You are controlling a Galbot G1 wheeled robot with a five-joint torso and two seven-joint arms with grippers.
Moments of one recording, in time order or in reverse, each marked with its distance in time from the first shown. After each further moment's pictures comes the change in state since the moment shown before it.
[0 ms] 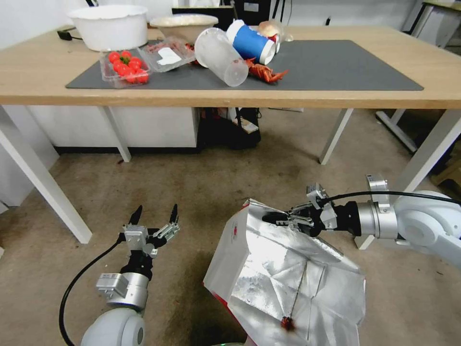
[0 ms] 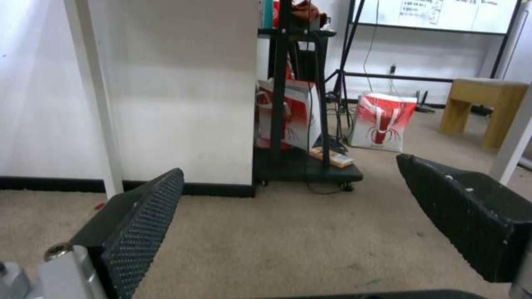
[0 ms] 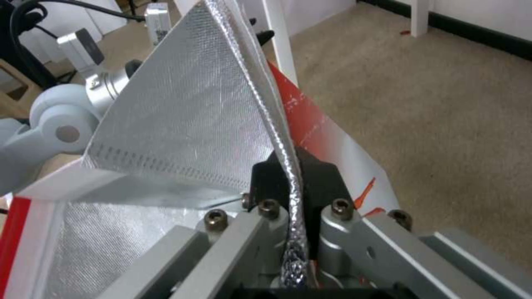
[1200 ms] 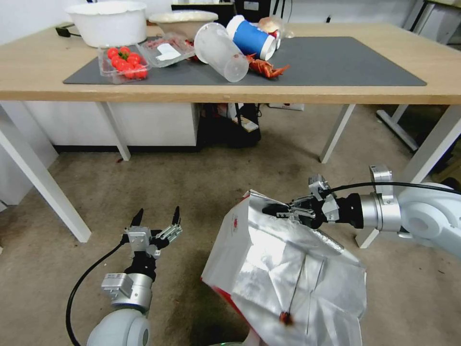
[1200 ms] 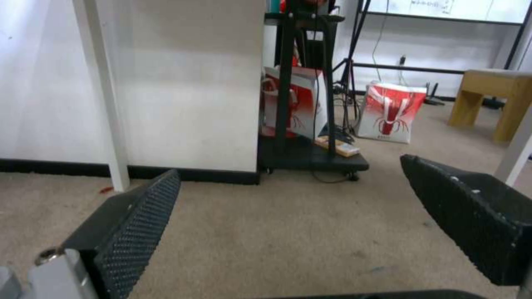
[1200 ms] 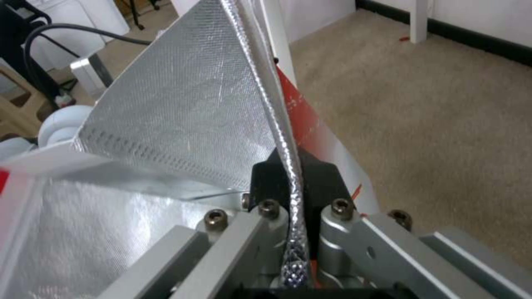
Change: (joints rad) left arm 0.002 -0.007 0.028 -0.001 0.019 0.018 -0.047; right arm 0.047 -0.005 -0.011 -0.002 0.043 -0.012 0.004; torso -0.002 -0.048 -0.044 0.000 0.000
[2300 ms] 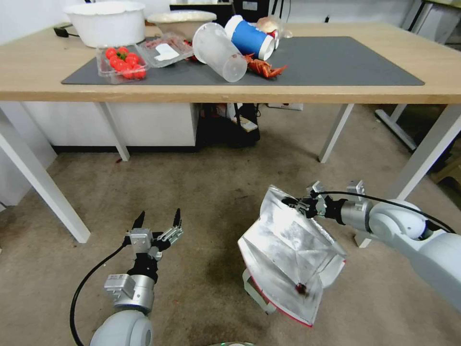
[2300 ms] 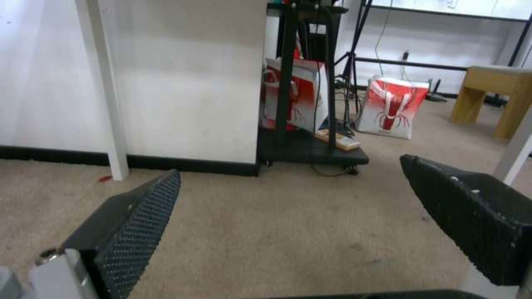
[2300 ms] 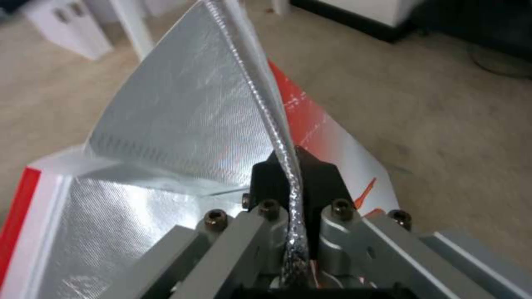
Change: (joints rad) left arm 0.005 -0.018 0.008 0.011 0.004 0.004 -0.003; right arm -0.052 0.189 0.012 -0.167 -0.282 -0.012 0.199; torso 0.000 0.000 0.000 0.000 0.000
